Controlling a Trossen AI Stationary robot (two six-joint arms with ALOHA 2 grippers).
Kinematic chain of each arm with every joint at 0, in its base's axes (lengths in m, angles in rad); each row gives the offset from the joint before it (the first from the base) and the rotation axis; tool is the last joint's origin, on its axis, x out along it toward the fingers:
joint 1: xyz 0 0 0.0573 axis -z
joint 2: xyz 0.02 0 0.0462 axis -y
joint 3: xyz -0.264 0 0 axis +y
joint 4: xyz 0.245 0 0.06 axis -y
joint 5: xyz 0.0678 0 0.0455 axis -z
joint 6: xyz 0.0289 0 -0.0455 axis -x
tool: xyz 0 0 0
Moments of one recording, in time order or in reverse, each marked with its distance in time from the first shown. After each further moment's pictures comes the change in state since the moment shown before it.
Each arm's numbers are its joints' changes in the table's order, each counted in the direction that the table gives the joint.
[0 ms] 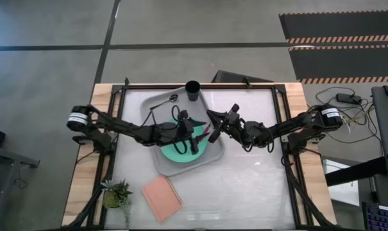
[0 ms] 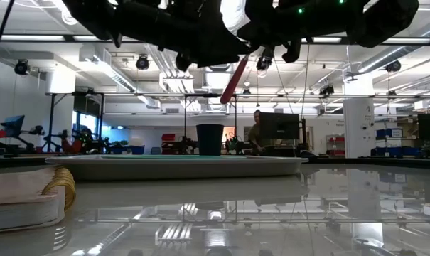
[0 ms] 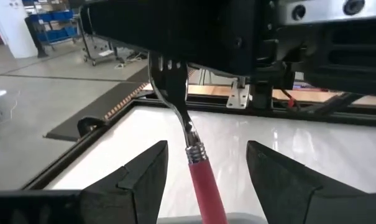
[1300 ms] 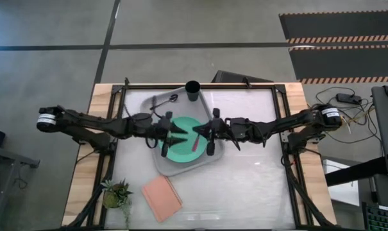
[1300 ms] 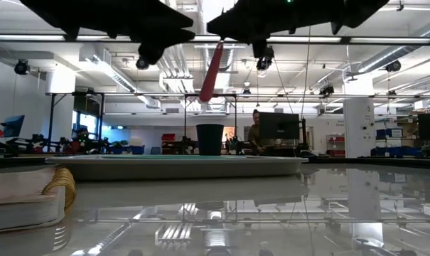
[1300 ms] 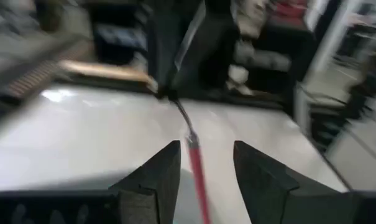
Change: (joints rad) left arm -0.077 0.439 0.240 -0.240 0.439 0.148; right arm 0.029 0.001 -0.180 -0.470 -0.483 -0.066
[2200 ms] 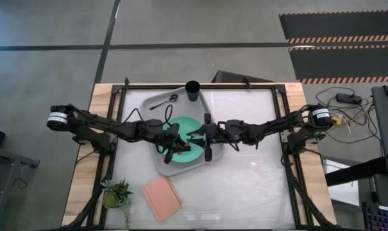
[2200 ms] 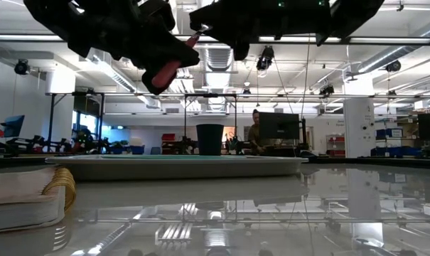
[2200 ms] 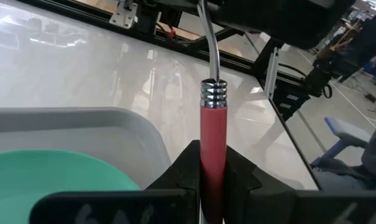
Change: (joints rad) left arm 0.021 -0.171 0.001 0.029 0.148 0.181; right arm 0.002 -0.112 -0.031 0.134 -0.185 0.013
